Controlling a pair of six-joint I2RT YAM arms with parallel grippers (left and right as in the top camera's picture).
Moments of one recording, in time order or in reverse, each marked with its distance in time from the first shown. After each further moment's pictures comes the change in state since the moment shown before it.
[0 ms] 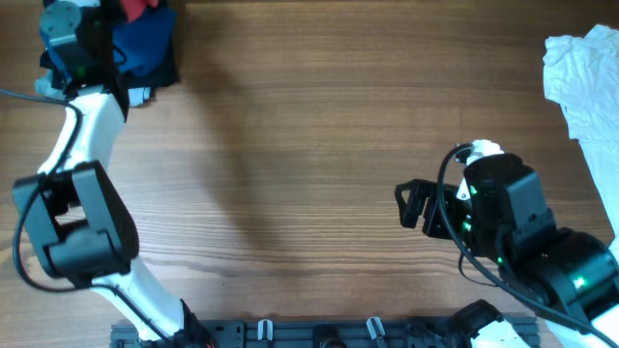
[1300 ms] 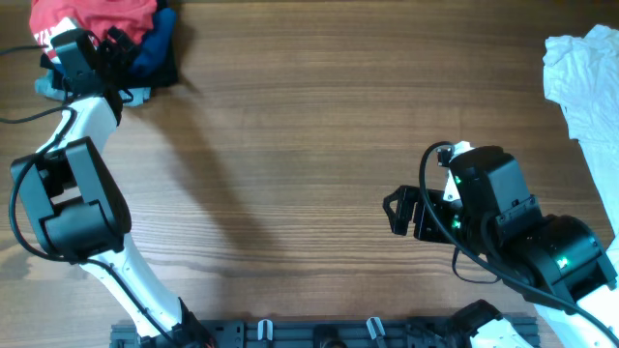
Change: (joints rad) left arm 0.066 0.137 0.006 -0.413 -0.013 -0.447; right arm 0.000 0.050 0.000 -0.052 -0.108 -0.016
